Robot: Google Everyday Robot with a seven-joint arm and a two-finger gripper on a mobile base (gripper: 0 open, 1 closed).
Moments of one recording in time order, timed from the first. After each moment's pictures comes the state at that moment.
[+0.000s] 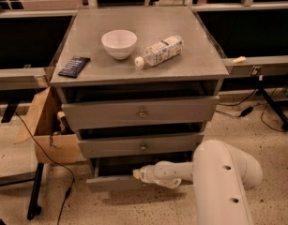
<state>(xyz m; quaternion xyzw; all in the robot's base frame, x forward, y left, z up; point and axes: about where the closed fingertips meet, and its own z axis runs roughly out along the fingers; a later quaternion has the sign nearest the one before) 0.638 0.020 0.208 -0.13 0.92 0.25 0.26</state>
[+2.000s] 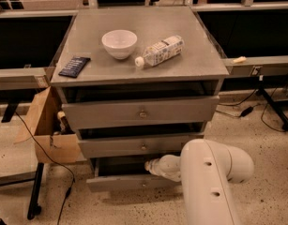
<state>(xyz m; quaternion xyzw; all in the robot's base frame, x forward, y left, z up) 0.692 -0.042 0.183 -0.02 0.95 0.20 0.26</state>
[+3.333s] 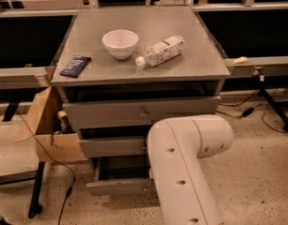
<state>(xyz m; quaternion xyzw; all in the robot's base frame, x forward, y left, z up) 0.622 -0.068 0.205 -0.05 0.98 0.11 0.15</state>
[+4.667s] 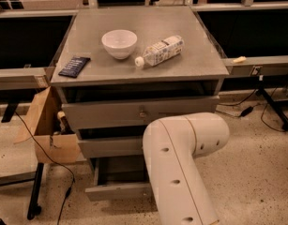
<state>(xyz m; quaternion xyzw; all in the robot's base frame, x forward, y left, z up) 0.602 -0.070 0.202 -0.04 0.99 0.11 0.11</state>
